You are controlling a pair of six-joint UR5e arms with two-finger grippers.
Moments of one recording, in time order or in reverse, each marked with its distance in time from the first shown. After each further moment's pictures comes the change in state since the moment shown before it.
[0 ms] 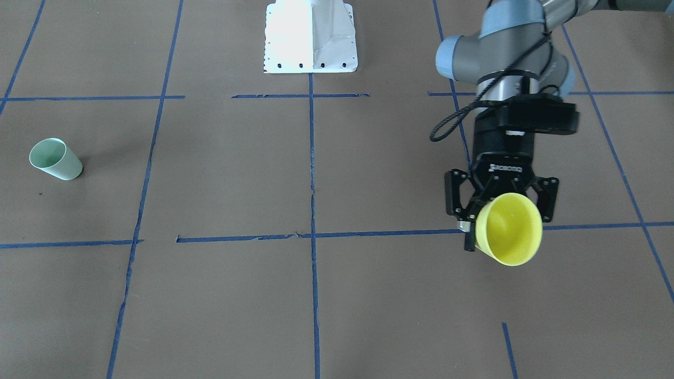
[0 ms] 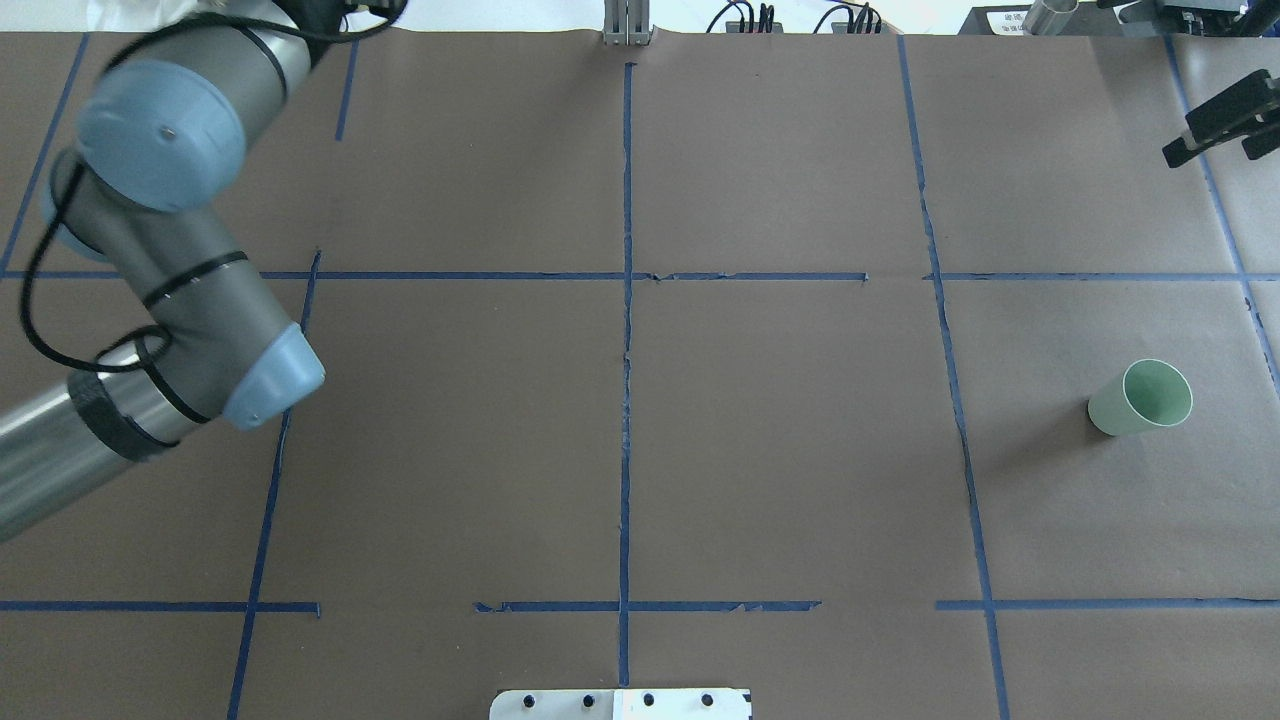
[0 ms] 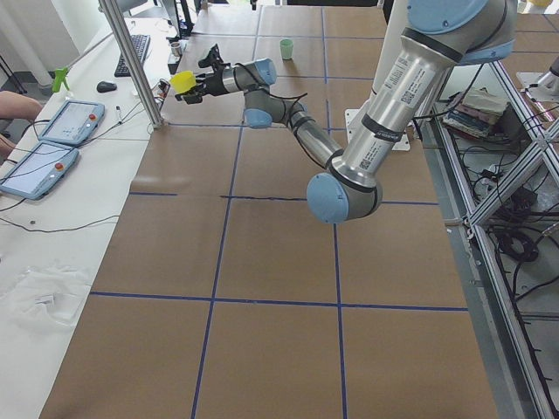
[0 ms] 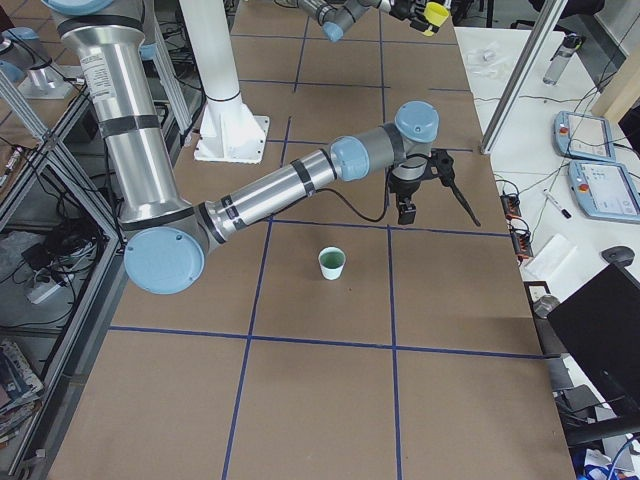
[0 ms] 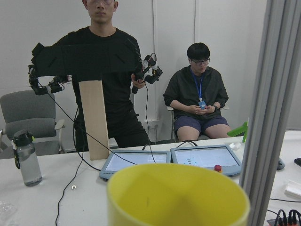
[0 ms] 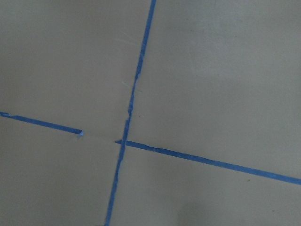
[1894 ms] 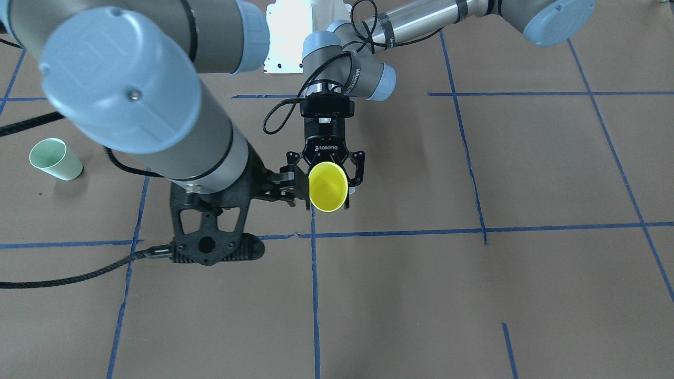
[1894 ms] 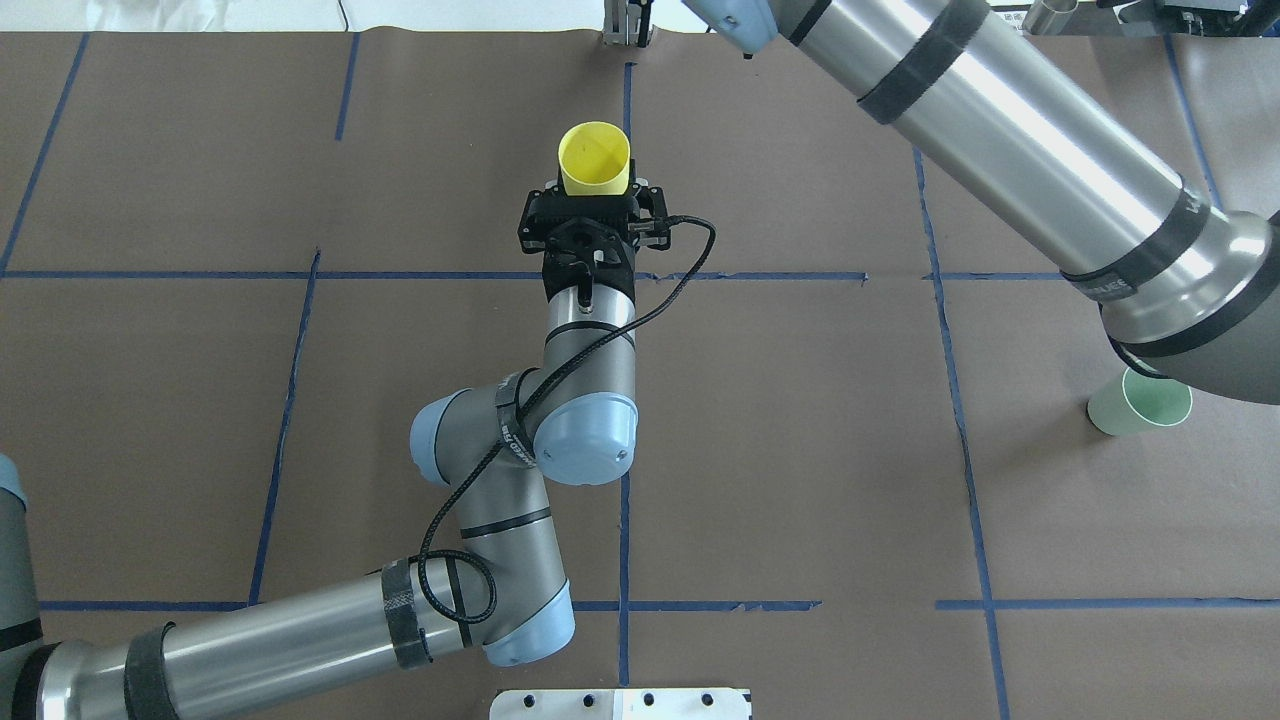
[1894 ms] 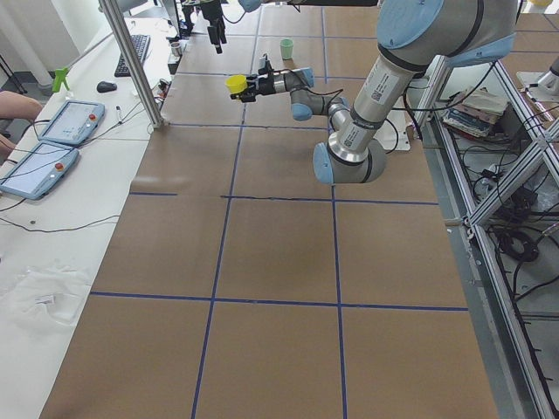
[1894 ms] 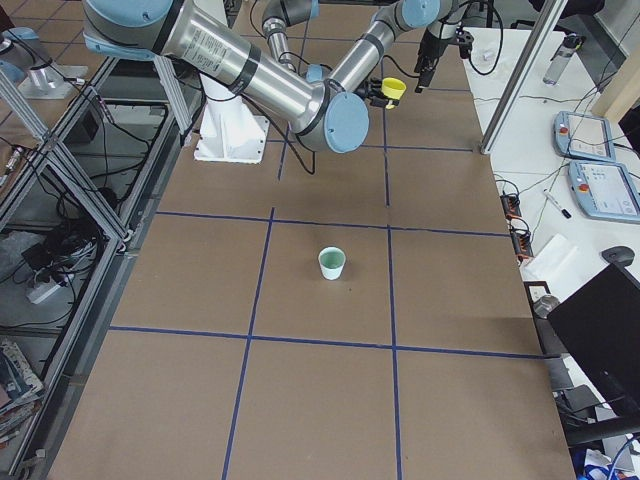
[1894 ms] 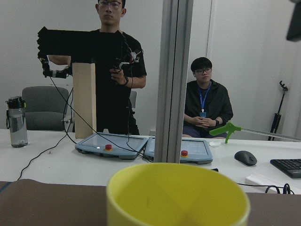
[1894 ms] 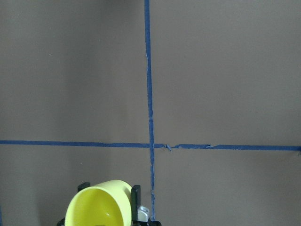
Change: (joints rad) left arm 0.383 -0.248 0.306 0.085 0.489 -0.219; right arm -0.350 0.919 -0.609 -0.285 -0.068 0.438
